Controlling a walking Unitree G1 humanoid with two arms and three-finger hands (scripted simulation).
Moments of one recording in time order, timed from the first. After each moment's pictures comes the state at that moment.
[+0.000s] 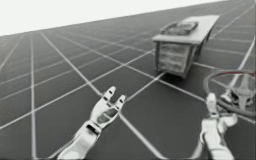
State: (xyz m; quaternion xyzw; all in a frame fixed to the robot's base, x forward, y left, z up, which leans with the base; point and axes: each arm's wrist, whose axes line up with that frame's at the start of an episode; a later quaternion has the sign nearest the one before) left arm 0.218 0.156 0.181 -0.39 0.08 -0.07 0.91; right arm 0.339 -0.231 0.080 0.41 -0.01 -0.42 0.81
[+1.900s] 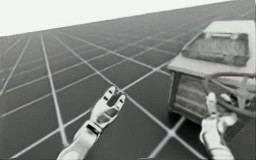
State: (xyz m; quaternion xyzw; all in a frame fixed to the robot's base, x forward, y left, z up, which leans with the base) left arm 0.218 0.156 0.181 -0.39 0.08 -0.07 0.91; right arm 0.340 -0.230 0.083 0.41 -0.02 -0.42 0.81
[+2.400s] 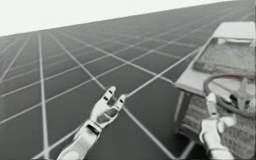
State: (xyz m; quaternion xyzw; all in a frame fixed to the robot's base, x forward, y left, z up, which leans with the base) left arm 0.218 0.156 0.181 -0.39 0.08 -0.07 0.91; right arm 0.339 -0.230 0.081 0.41 -0.01 -0.42 0.81
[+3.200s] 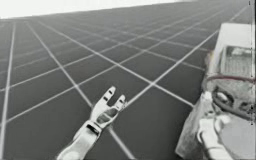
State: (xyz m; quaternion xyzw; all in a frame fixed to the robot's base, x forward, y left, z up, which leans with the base) left arm 0.213 0.168 0.174 -0.41 0.08 -0.06 0.91; right arm 0.347 -0.210 0.094 0.39 -0.02 -0.39 0.83
